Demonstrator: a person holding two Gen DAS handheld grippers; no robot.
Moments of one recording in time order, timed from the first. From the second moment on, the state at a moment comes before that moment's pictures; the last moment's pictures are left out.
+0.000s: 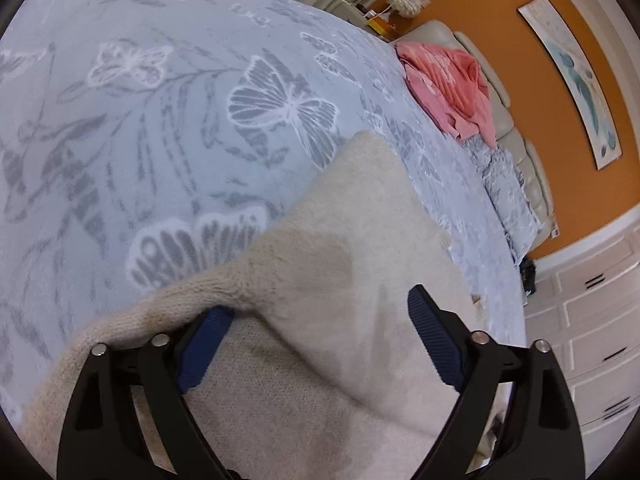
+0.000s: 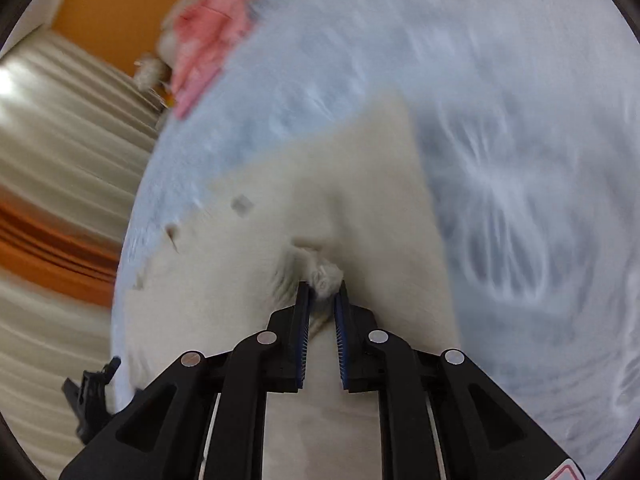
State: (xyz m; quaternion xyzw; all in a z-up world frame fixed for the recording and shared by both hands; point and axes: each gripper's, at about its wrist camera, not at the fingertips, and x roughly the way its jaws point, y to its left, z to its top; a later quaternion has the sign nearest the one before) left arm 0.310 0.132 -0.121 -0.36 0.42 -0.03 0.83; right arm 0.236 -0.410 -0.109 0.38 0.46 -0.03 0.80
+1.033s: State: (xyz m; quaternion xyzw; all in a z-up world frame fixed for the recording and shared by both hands) left arm 0.288 0.155 -0.146 -0.39 0.38 -0.05 0.84; right arm 0.224 -0.366 -0.017 0.25 0.39 -0.04 0.89
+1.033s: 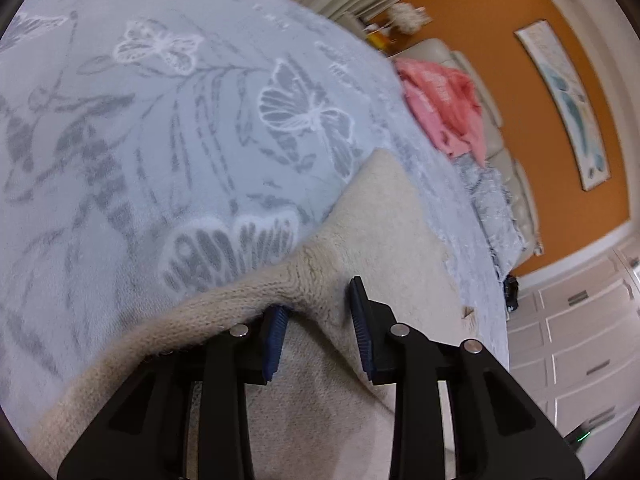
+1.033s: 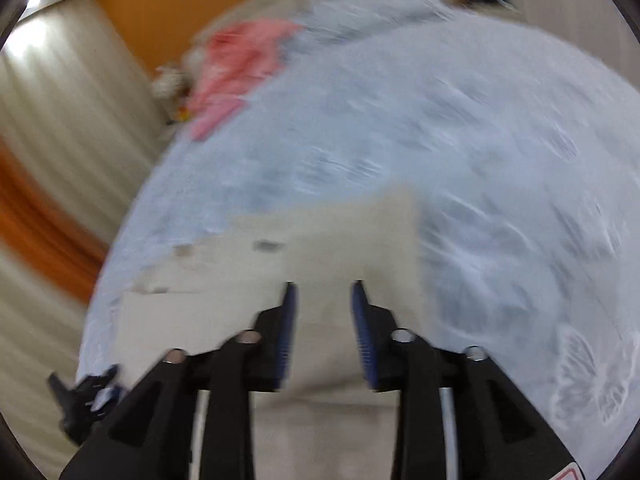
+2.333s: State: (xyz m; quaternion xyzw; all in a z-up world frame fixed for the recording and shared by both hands) left arm 0.263 0.152 -0.157 -0.40 0.30 -0.09 0.86; right arm 0.255 -0.286 -0.037 0.18 0.44 0.02 0.88
